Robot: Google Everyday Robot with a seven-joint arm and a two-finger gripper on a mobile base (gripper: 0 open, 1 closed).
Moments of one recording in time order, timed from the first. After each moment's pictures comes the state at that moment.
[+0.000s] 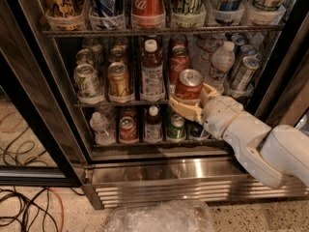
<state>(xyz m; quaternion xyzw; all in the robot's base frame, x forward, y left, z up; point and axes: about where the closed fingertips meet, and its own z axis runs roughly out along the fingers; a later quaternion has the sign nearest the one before) 0.556 -0.093 0.875 -0.27 0.63 0.20 0.70</state>
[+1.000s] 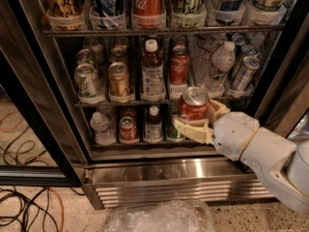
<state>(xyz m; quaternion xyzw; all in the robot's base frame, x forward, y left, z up) 0.487 -0.092 0.875 -0.32 0.64 0.21 0.66</state>
